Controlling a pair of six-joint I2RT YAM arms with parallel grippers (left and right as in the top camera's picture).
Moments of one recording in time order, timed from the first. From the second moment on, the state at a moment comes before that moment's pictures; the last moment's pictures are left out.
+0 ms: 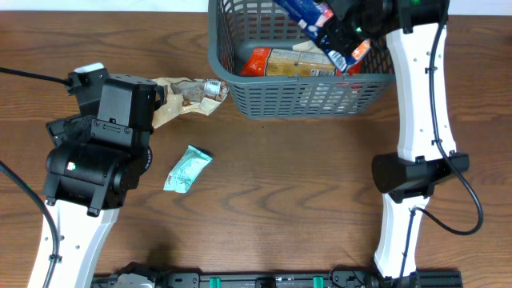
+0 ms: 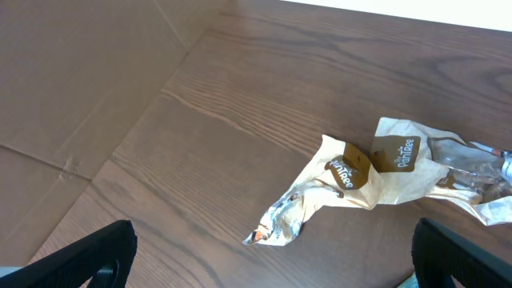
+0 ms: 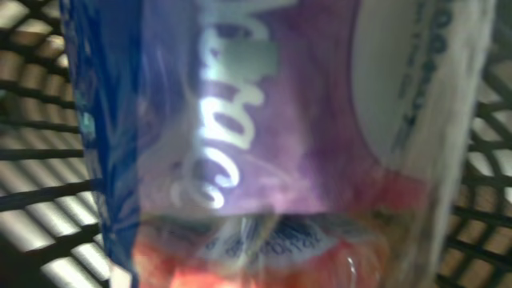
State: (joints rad) left arm -0.28 1.19 1.43 -1.19 -0.75 -0.43; right arm 0.17 2.25 2.73 -1.51 -0.21 -0.55
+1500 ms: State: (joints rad) left arm -0.28 1.19 1.43 -1.19 -0.75 -0.43; right arm 0.16 2.27 2.72 -1.41 -0.18 -0.54
